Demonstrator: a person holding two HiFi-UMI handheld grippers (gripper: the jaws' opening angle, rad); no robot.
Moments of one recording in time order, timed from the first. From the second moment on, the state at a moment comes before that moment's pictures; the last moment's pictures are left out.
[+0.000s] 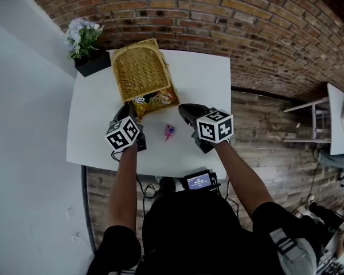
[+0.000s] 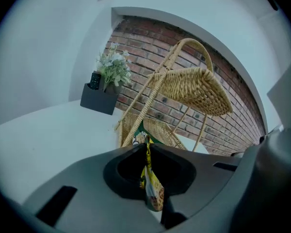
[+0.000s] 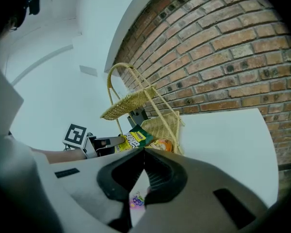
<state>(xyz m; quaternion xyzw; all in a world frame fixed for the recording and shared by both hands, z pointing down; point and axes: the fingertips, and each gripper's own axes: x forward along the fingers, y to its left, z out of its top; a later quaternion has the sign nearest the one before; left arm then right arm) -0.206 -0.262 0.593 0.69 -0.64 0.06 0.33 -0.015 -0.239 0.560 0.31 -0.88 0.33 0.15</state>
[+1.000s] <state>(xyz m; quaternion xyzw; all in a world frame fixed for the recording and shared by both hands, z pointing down) -0.209 -0.268 0.623 0.69 -0.62 0.13 0.34 -0.008 -0.239 0.559 0.31 -0.88 0.33 0.14</state>
